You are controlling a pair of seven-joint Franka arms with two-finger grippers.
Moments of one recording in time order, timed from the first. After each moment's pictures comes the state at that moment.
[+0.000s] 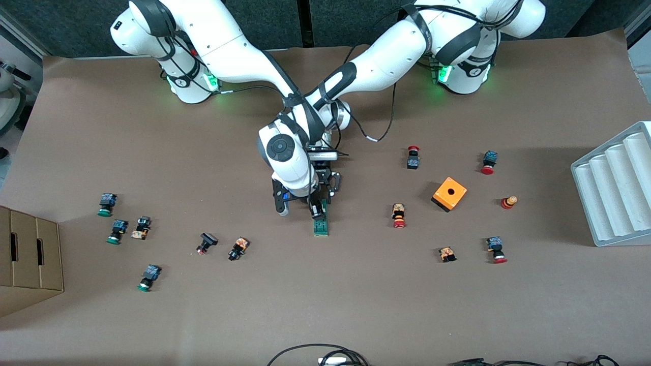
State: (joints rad) left arm -0.80 0.95 -0.35 -1.69 1.98 1.94 -2.51; right arm 0.94 0.69 -0.23 -1.72 0.40 2.62 1.83
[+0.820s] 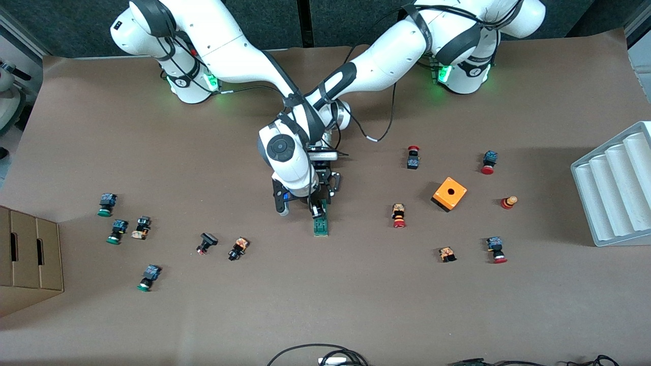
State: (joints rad) left arm -0.80 0.95 -0.35 -1.69 1.98 1.94 -2.51; right arm 0.94 0.69 -0.24 -1.72 0.40 2.61 1.83
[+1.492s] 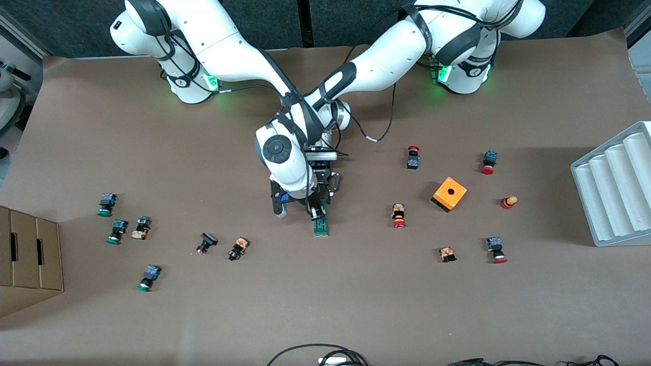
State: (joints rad) left arm -0.80 0.95 -0.35 -1.69 1.99 1.94 -2.51; right arm 0.92 0.67 -0.24 -1.70 0.40 2.58 1.84
